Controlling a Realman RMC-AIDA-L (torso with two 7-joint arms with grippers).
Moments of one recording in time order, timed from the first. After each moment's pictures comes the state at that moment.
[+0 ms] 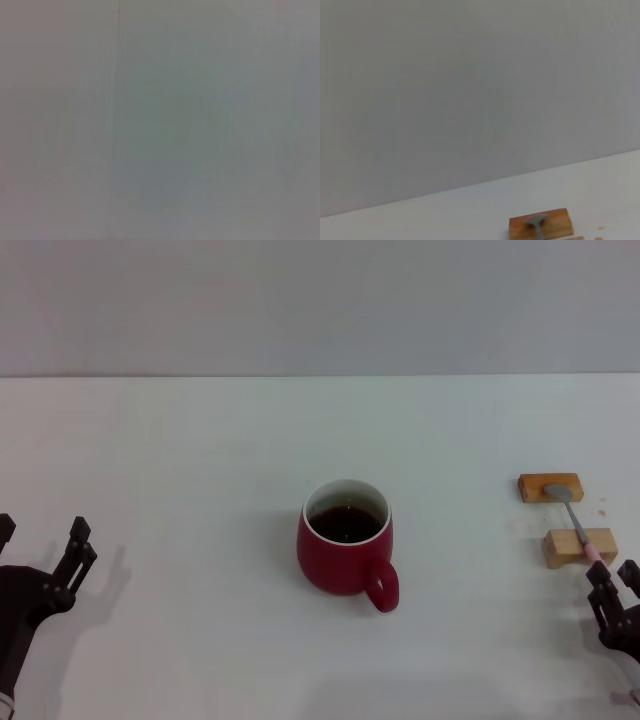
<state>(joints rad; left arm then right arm) -0.07 -2.06 -0.59 -0.37 2.17 1.34 -0.02 0.15 2.08 0.27 0.28 -1.92 -1.25 0.27</state>
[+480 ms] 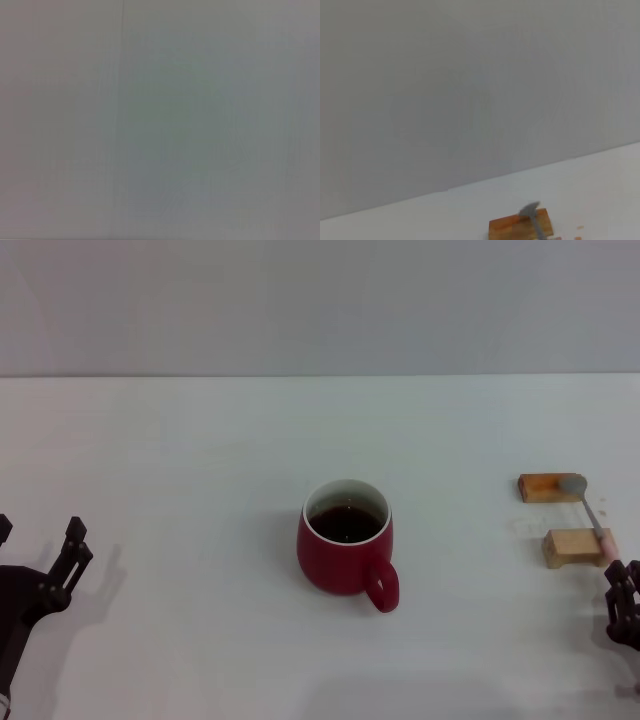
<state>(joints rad) -0.08 -2.06 -0.60 -0.35 2.17 1.34 -0.05 0.15 2.08 0.31 0.29 -1.92 -1.22 0.27</state>
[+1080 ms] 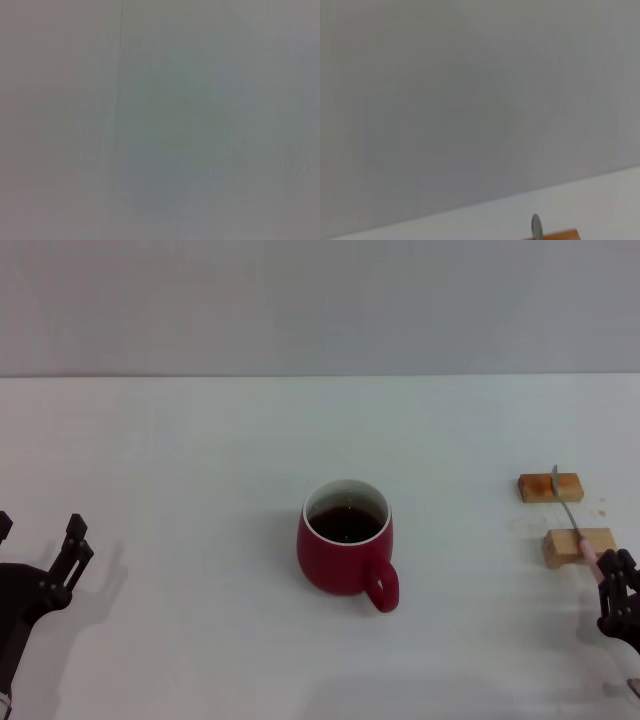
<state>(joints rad) -0.08 -2.07 -0.59 -0.35 2.17 1.35 -0.05 0.15 2.08 0.28 0.31 -1.93 -1.29 0.26</state>
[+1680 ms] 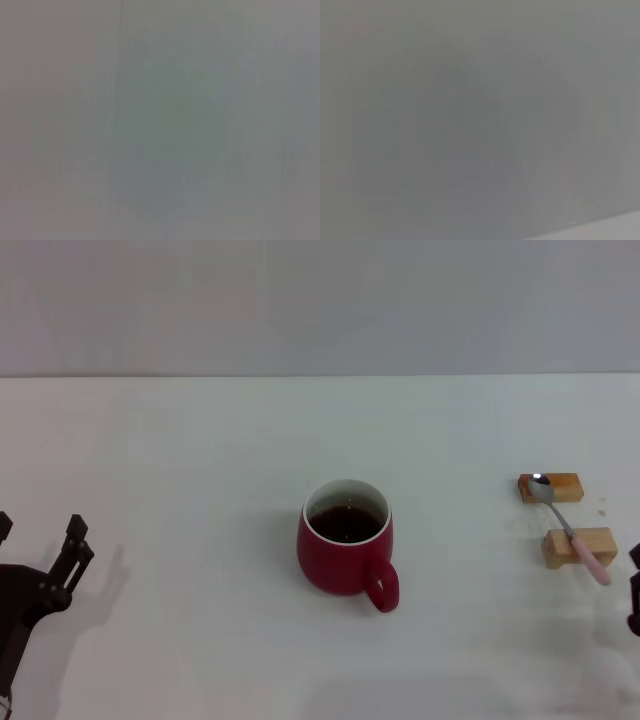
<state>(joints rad) -0.07 -2.07 -0.59 -0.35 2.17 1.37 -0.05 0.11 2.08 0.28 0.31 -1.93 -1.43 0.26</state>
